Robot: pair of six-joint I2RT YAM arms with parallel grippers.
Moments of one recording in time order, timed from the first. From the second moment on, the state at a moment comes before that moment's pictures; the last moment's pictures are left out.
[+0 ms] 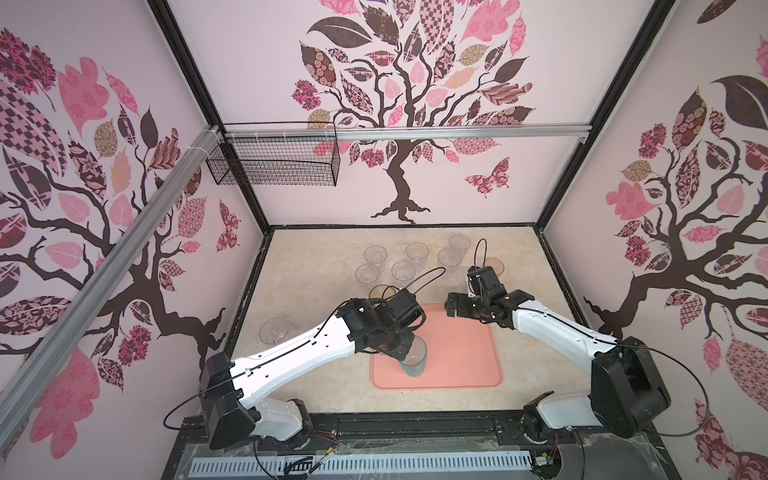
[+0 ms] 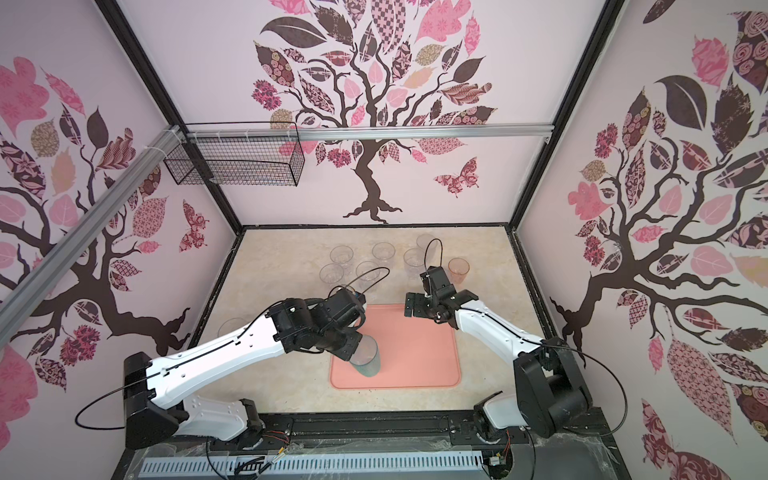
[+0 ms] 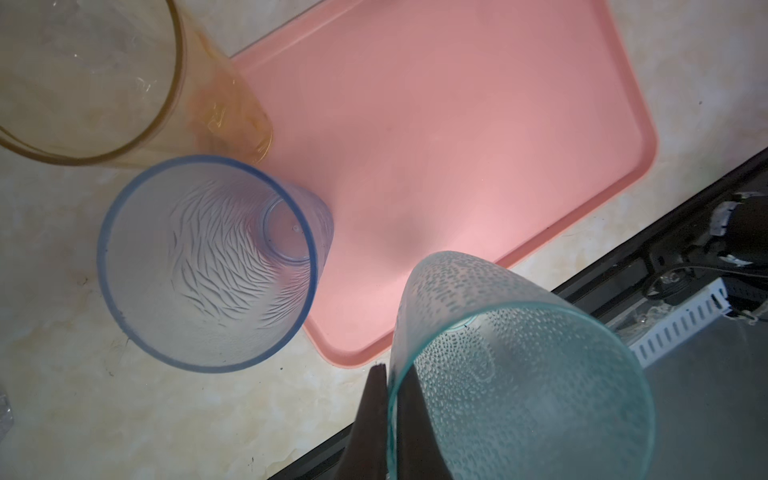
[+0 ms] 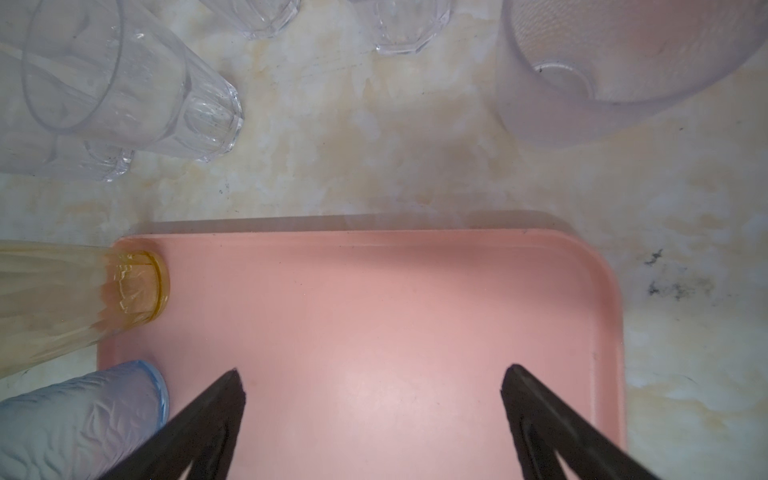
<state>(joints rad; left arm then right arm) -1.03 1.39 1.28 -1.09 -0.09 -0.48 0.44 1.39 0.87 -0.44 -0.02 0.52</state>
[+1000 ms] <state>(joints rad) -0.98 1.31 1.01 -1.03 -0.18 -0.50 0.44 1.39 0.82 -0.38 -0.12 0.57</state>
